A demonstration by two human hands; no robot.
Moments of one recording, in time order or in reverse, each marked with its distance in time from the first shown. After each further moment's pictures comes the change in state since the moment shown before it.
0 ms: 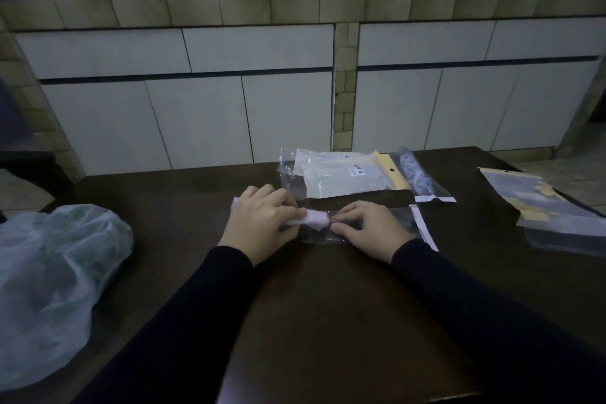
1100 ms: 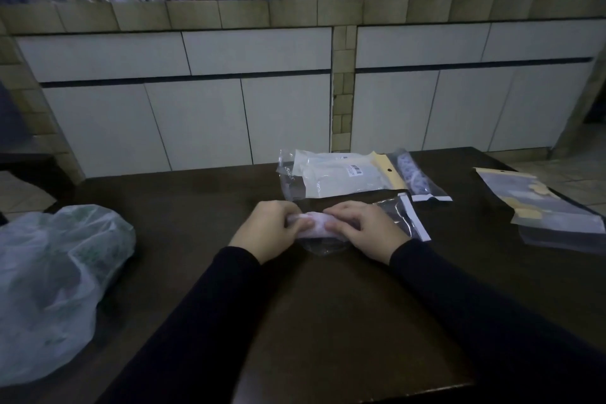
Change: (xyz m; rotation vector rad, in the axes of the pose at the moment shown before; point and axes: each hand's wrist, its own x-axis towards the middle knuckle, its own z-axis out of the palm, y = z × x) left_hand 0.007 0.018 -0.005 -0.476 -0.317 -0.529; right_hand -0.006 -0.001 0.000 0.097 -0.033 -0.140
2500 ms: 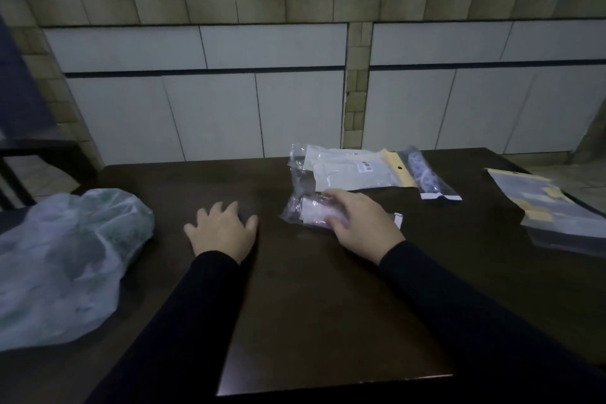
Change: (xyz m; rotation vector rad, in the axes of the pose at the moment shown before) left_hand -0.038 -0.031 -0.023 0.439 0.095 -0.599; right_hand -0.002 -0.033 0.010 -0.225 0.067 0.042
